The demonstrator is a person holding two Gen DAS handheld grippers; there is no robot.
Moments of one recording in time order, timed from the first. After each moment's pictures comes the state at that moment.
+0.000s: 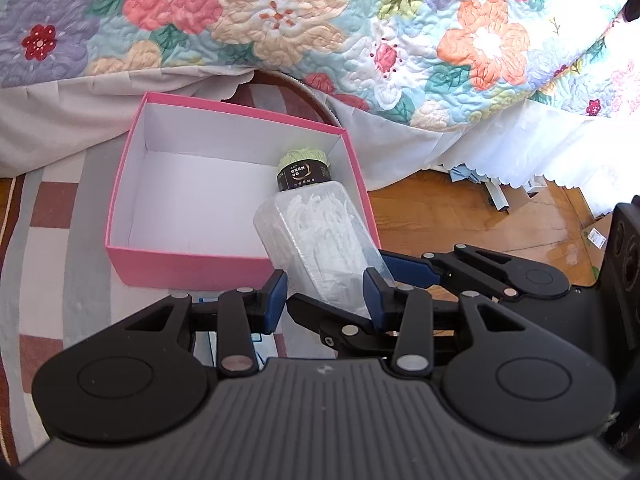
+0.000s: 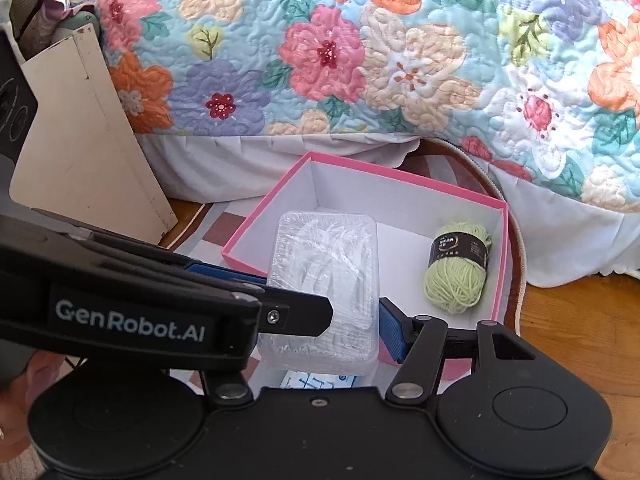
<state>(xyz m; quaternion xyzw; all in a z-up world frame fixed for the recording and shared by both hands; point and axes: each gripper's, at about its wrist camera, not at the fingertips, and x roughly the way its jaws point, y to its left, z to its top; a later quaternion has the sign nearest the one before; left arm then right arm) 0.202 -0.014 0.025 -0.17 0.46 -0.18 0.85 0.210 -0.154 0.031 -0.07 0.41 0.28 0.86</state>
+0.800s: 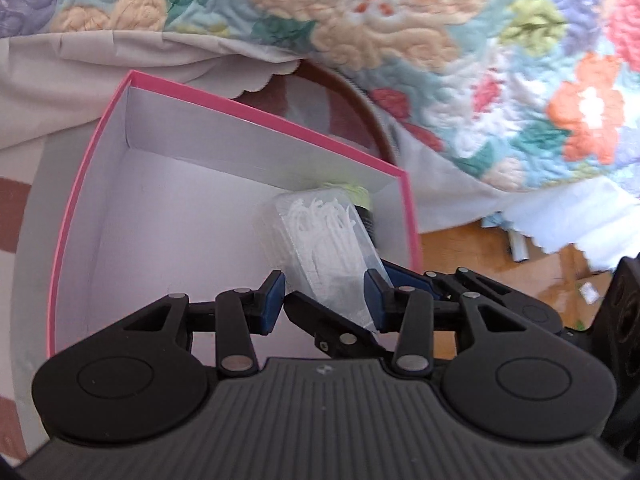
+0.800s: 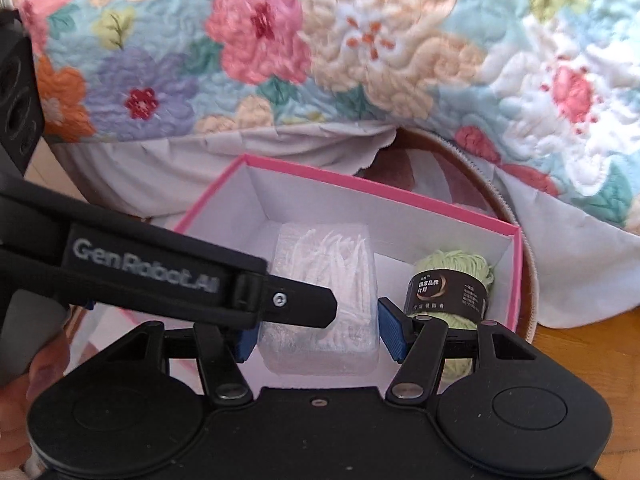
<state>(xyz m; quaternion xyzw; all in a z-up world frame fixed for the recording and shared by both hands) 0.342 -0.008 -0.052 -0.25 0.51 -0.15 0.81 0.336 -0.138 -0.029 -0.07 0.44 0.27 0.85</state>
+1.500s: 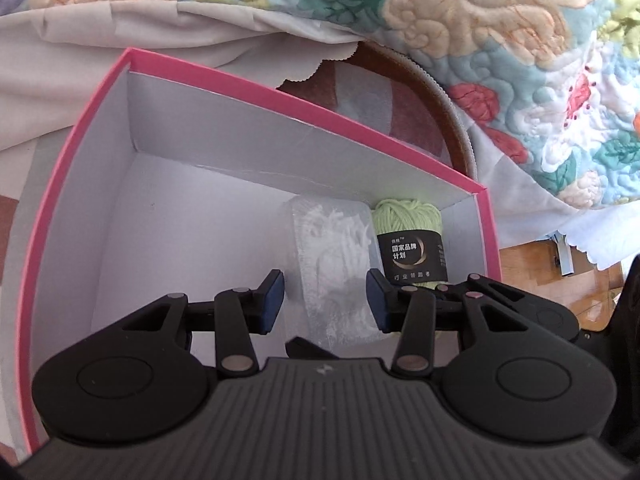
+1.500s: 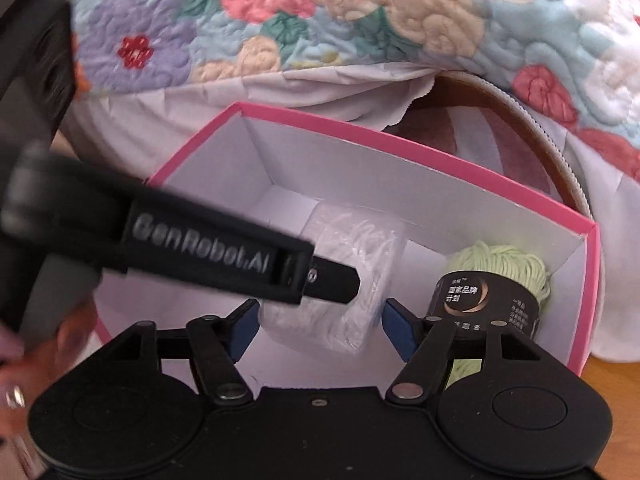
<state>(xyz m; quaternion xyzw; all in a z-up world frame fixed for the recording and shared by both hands) 0.382 -0.009 -0.109 -0.24 0.52 -0.11 0.81 0.380 -0.135 -0.087 -0.09 0.47 0.34 0.81</state>
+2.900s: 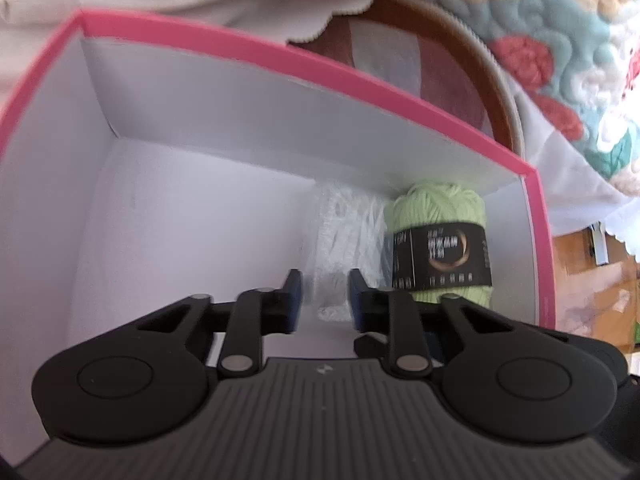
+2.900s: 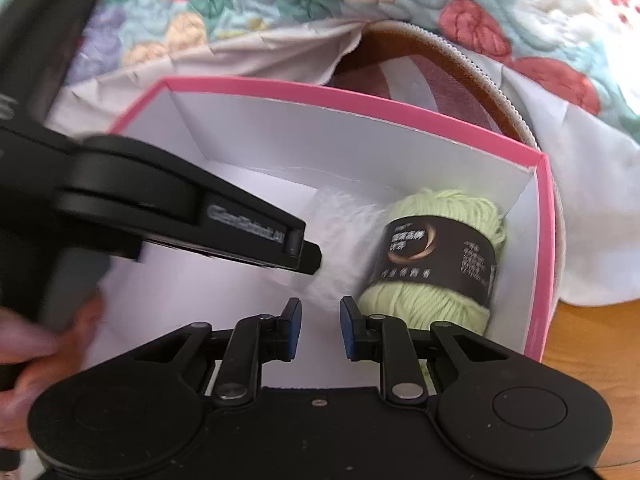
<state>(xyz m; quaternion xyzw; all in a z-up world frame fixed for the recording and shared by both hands) 0.411 -0.028 -0.142 -0.22 0.56 -0.08 0.80 0.377 -0.152 -0.095 -0.07 0.51 0.25 0.82</state>
